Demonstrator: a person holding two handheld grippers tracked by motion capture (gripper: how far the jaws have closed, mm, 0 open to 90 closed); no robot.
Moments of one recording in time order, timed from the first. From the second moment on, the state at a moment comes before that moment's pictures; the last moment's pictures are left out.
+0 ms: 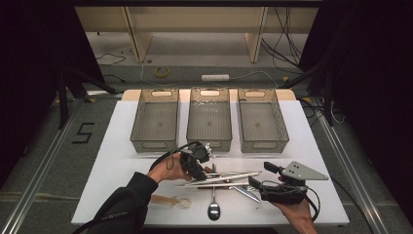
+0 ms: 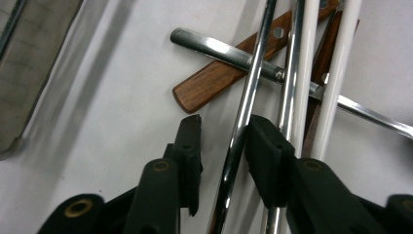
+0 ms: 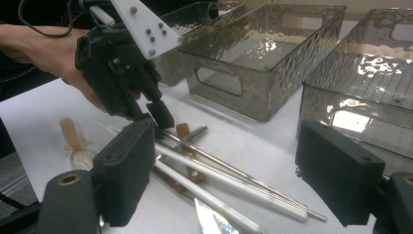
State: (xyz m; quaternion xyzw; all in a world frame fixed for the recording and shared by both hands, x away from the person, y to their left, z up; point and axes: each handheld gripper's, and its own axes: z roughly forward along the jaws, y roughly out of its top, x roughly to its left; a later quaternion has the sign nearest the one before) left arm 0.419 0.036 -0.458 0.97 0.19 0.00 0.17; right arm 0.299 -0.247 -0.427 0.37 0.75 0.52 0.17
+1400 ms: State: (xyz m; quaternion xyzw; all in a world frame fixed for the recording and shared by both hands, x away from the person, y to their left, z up) left arm 0.401 0.055 -0.402 0.94 0.17 0.06 0.28; right arm 0.298 -0.248 -0.427 0.38 0.74 0.53 0.17
